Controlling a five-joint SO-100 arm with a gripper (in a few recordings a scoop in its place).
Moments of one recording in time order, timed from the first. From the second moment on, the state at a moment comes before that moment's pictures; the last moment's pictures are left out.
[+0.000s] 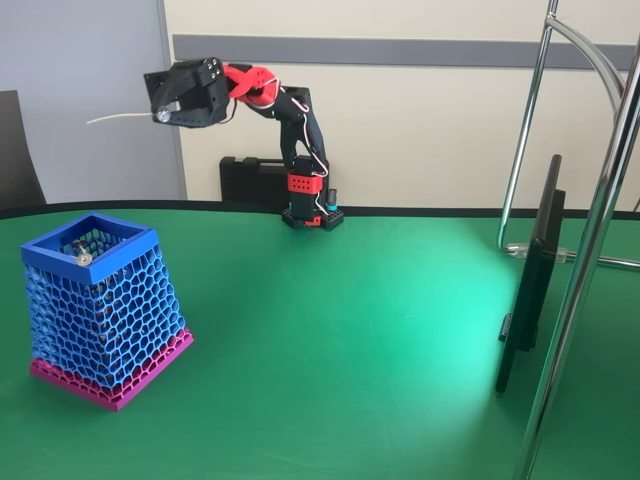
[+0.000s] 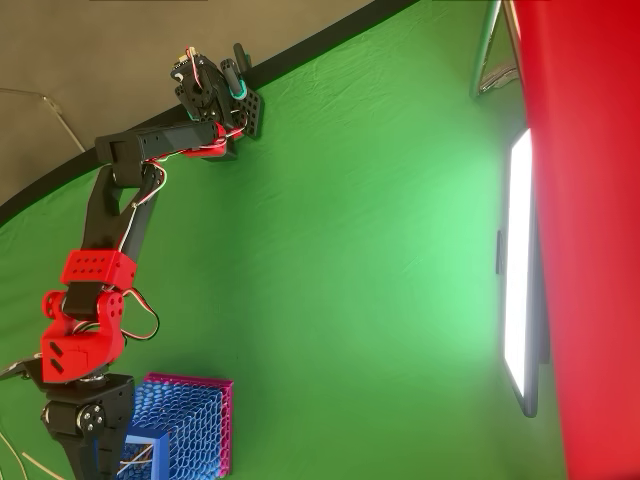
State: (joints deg) arm 21.7 66.3 38.1 29.3 8.9
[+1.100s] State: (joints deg) arm 27.2 47.5 28.2 26.9 41.0
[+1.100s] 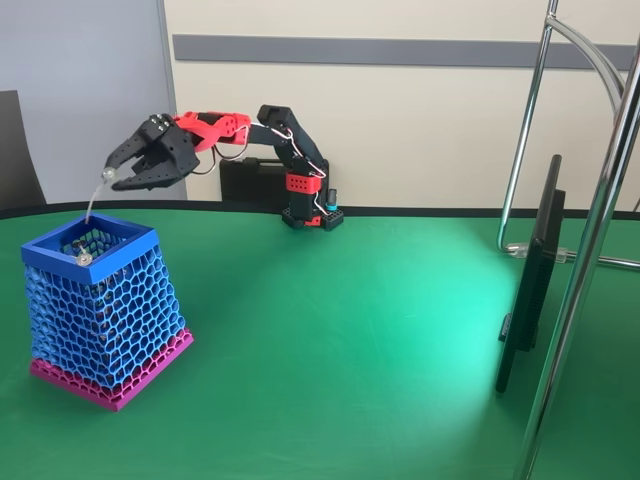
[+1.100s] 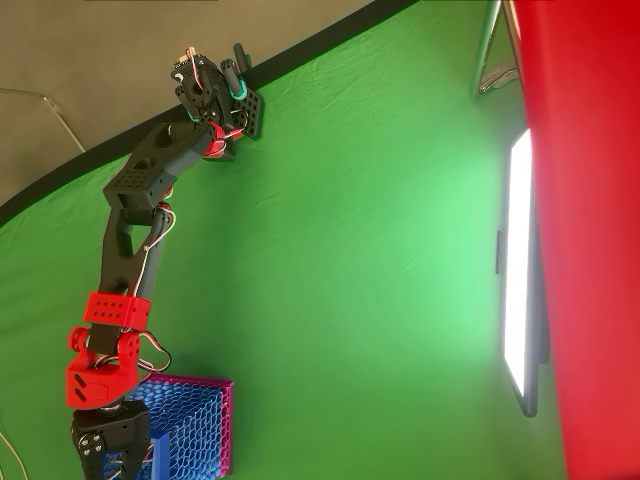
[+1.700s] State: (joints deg) arm 29.2 62.7 52.2 28.9 38.2
